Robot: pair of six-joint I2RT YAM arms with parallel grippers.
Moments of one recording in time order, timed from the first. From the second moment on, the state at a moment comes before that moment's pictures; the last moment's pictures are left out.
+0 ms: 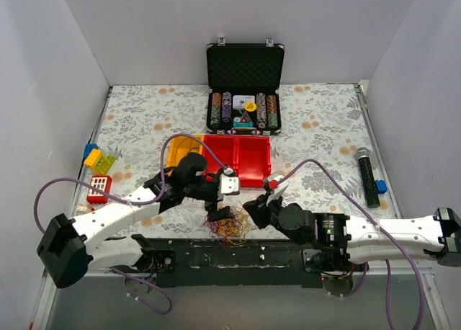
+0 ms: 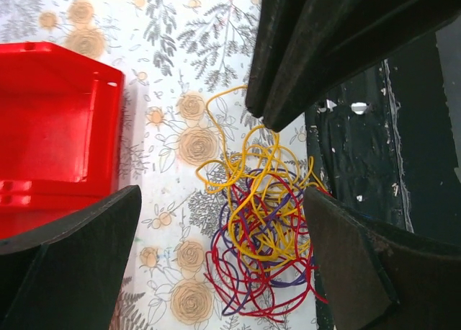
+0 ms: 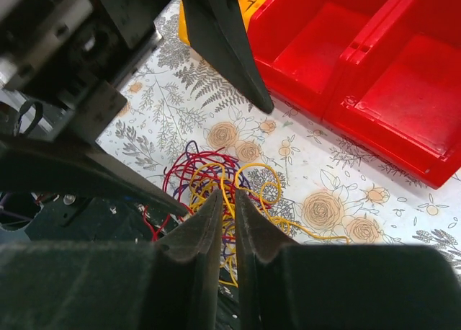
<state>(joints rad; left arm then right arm) -0.82 1.10 0.73 -0.24 0.63 0.48 1.49 0.83 0.51 0.00 0.62 0.51</state>
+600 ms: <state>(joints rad) -0.96 1.23 0.73 -0.23 0.54 0.66 1.49 0.64 0.42 -0.09 0.67 0.57</state>
